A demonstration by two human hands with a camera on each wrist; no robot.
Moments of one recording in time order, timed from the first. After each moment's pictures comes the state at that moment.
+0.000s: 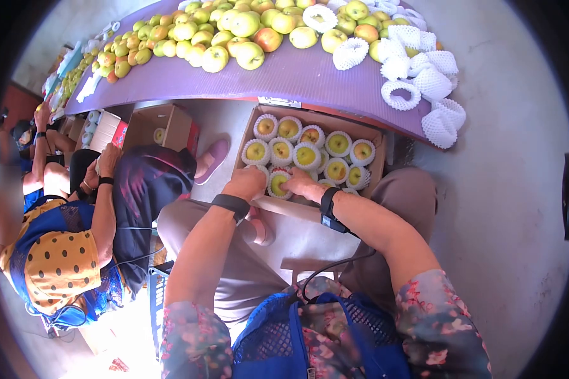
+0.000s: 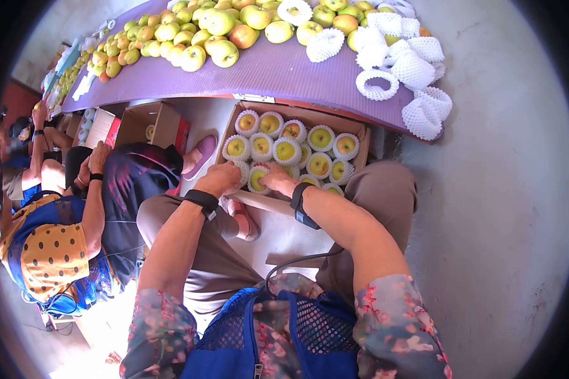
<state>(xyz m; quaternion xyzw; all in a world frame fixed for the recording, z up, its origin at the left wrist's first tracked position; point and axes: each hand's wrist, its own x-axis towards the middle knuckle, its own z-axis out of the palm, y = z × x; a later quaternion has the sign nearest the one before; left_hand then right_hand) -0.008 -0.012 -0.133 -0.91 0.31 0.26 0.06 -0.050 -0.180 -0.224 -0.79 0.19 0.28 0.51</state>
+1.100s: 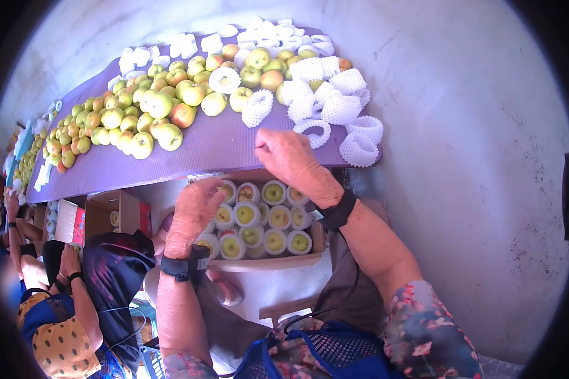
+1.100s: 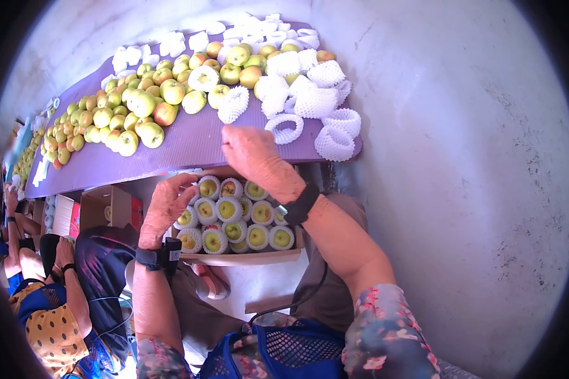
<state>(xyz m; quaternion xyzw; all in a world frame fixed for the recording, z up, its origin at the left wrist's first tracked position) 0.020 -0.080 0.001 -0.88 0.33 0.08 -0.33 -0.031 -0.308 0.020 -0.94 0.00 -0.24 0.24</state>
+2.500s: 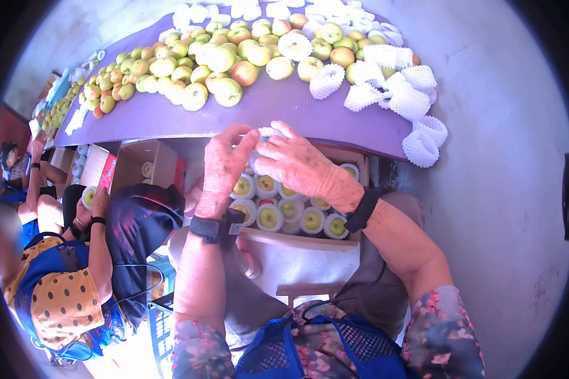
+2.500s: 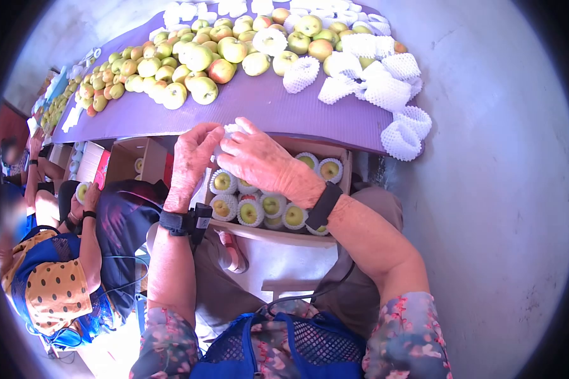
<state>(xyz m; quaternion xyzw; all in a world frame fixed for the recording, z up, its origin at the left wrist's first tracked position) 0.036 -0.060 0.006 -0.85 0.13 0.05 -0.51 -0.016 -0.232 -0.007 -0.88 -0.37 -0.26 0.14</state>
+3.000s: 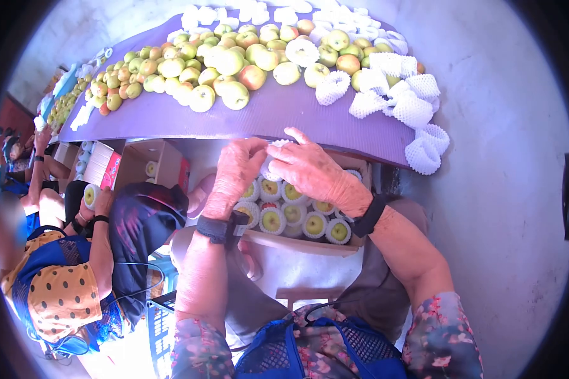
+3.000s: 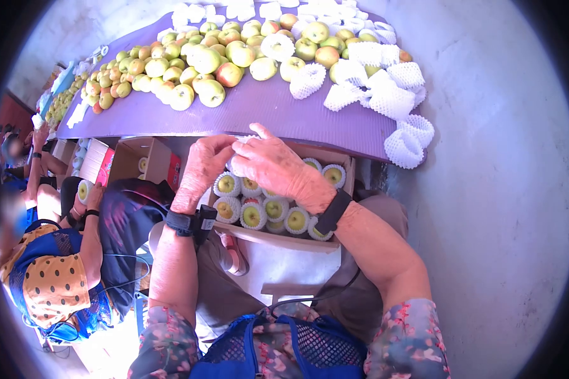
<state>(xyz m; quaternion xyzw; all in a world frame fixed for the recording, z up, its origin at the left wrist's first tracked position) 0.037 -0.060 -0.006 -0.88 0.23 0.02 -0.41 -0.021 -0.243 -0.006 -0.88 -0.37 -0.24 0.17</state>
